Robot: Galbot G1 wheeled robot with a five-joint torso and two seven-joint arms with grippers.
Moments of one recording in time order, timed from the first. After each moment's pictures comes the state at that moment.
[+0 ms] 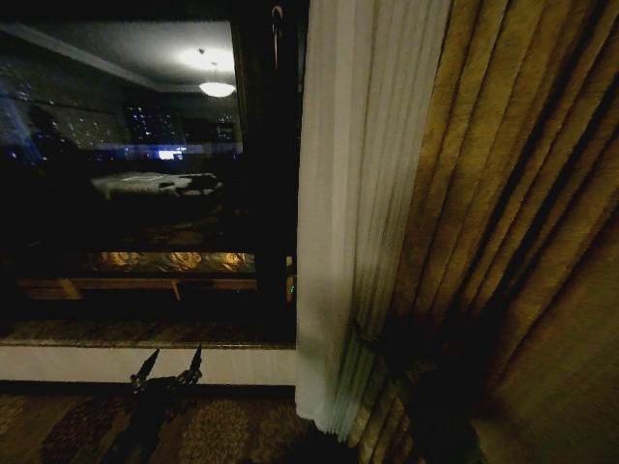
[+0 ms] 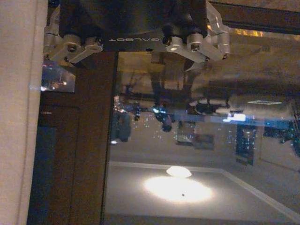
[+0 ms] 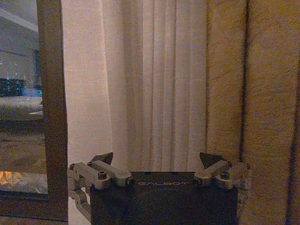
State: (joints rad) left arm 1.83 -1.59 -0.86 -2.37 -0.29 0.08 0.21; right arm -1.50 1.31 0.51 2.23 0.23 -0.29 0.07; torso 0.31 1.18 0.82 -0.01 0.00
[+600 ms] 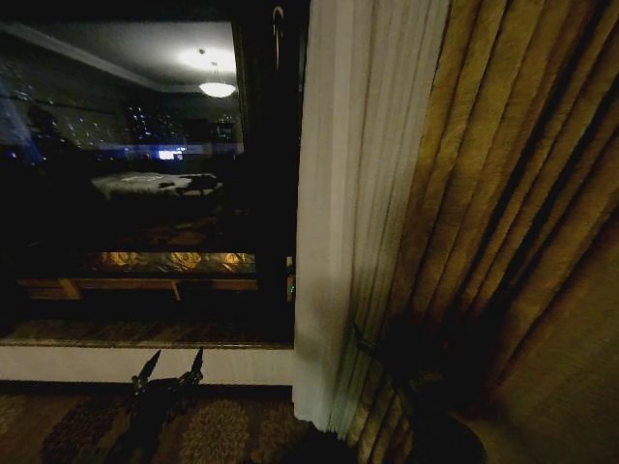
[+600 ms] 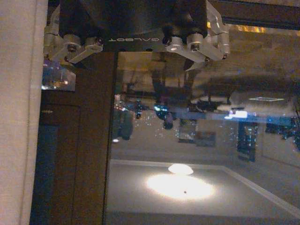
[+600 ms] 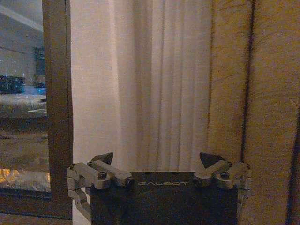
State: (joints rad) left arm 1.83 -1.58 -0.86 -2.37 -0.29 0.06 0.21; right arm -1.50 1.32 0.50 2.24 0.19 -0.31 0.08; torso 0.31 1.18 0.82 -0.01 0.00
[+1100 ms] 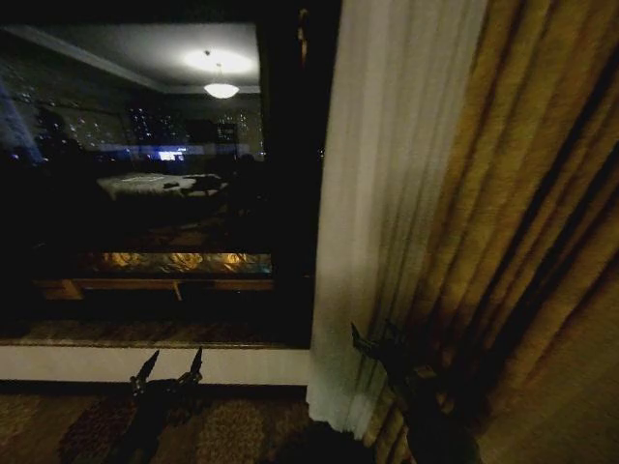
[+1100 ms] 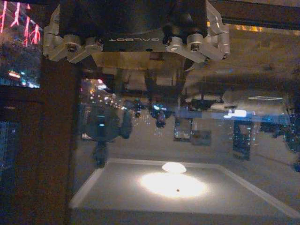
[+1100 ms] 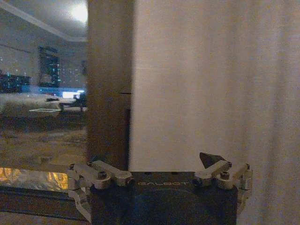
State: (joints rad) left arm 1.84 -1.59 -0.86 -2.37 -0.28 0.05 0.21; right arm -1.47 1.32 0.48 2.21 0.18 -0.29 0.08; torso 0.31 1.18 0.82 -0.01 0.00
